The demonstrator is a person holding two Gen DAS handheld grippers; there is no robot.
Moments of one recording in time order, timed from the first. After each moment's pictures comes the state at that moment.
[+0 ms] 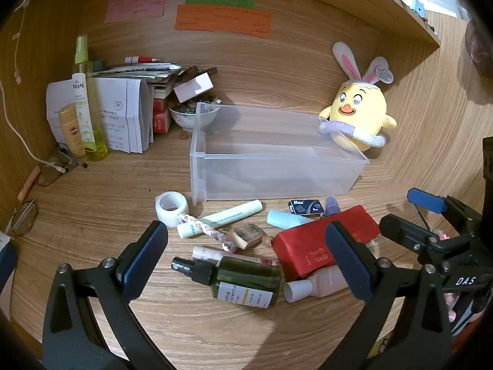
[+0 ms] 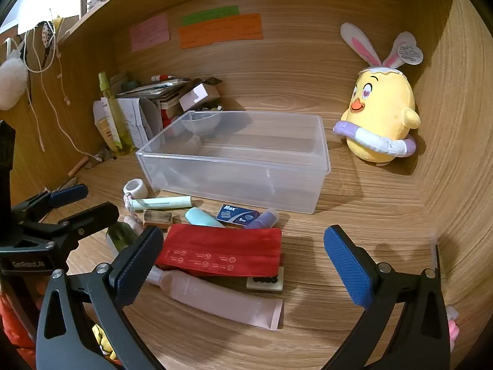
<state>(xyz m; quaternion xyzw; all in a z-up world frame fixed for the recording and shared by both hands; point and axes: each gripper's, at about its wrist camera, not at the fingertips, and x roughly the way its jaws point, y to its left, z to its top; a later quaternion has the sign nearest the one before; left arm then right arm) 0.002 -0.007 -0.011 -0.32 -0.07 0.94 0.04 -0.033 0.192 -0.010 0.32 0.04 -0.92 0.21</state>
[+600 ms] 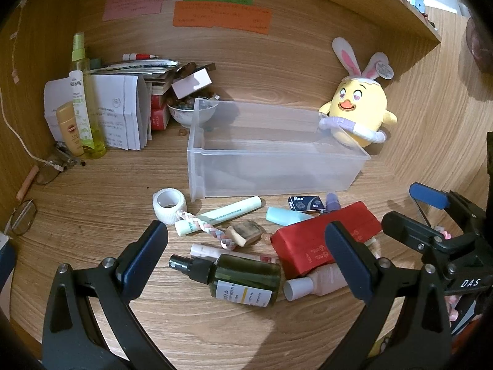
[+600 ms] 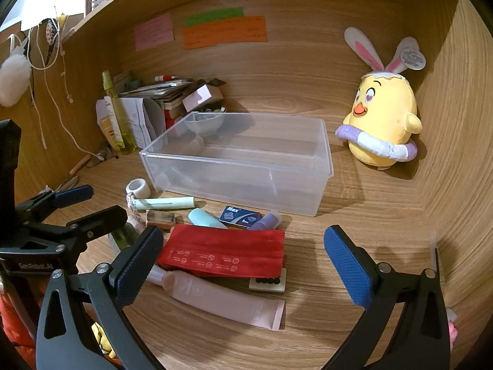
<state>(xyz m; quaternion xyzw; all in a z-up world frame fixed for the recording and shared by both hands) -0.002 -0.007 -0.013 -0.33 -0.07 0.94 0.04 -0.030 0.188 -0.008 0.31 0.04 -0.92 0.21</state>
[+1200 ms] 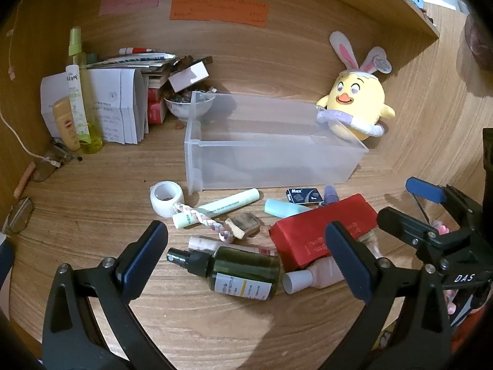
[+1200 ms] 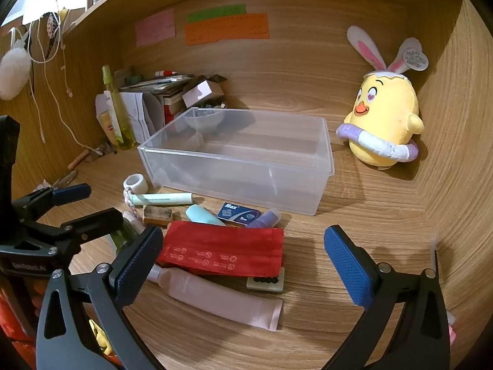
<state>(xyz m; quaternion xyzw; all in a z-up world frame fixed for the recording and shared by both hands) 0.001 -0.007 -0.018 -0.34 -0.07 0.94 0.05 -0.032 0.187 -0.013 0.32 0.06 -0.92 0.21</state>
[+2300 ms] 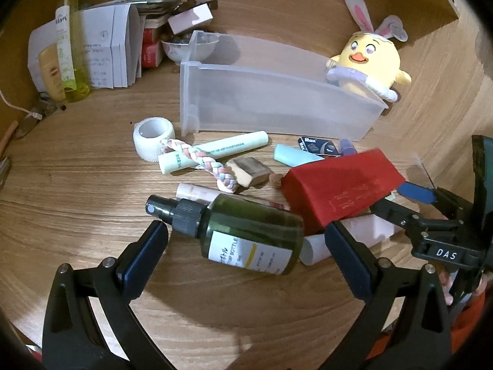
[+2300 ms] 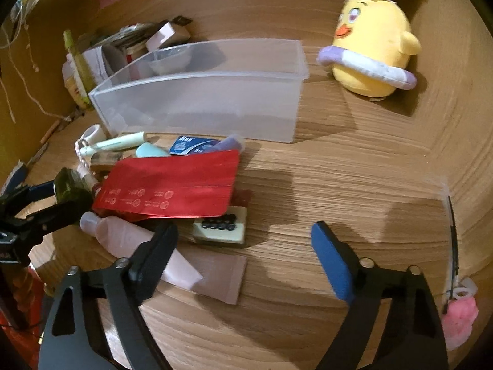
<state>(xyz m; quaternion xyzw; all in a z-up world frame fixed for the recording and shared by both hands) -0.012 -0.009 -0.069 -0.42 -0.09 0.90 0.05 -0.058 0.211 -0.076 0.42 0.05 -0.89 0.18</state>
